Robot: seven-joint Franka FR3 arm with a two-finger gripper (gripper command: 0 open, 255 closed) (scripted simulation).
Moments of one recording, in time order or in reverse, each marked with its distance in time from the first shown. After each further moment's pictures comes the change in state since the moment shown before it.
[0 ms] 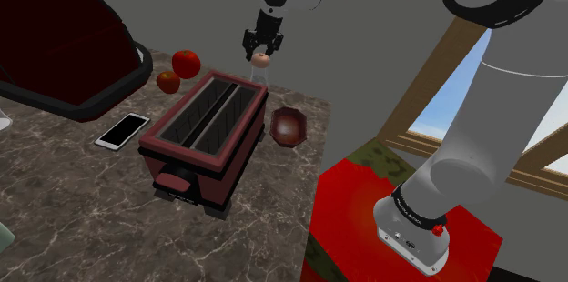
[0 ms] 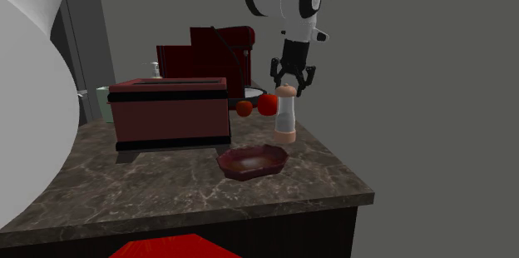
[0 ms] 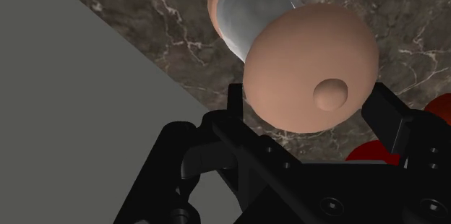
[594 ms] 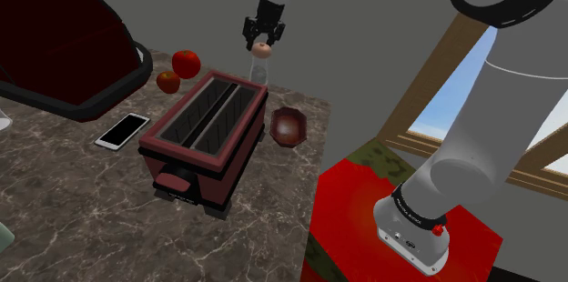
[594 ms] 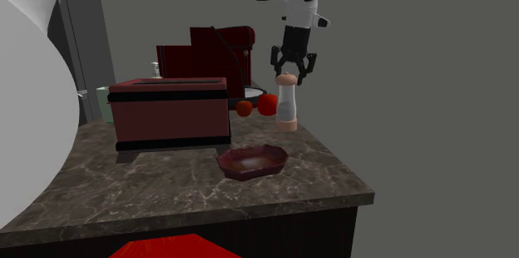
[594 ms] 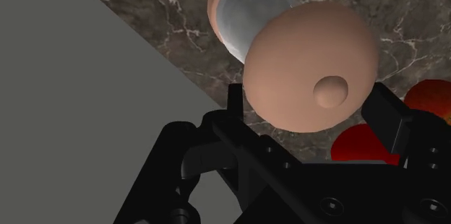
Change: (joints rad) arm -0.001 -0.030 -0.002 0.057 -0.007 -0.086 0.014
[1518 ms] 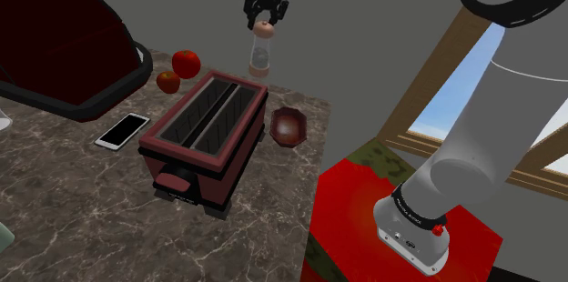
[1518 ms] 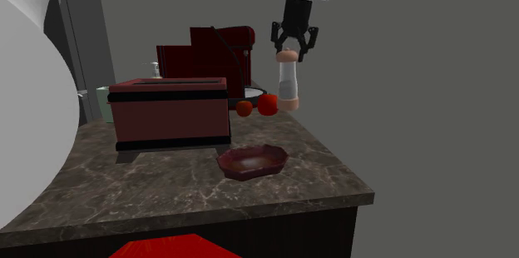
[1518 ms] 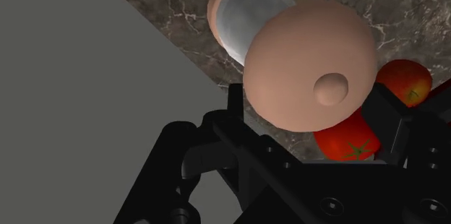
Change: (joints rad) arm -0.002 -0.036 -0.002 0.133 -0.011 -0.168 0.028
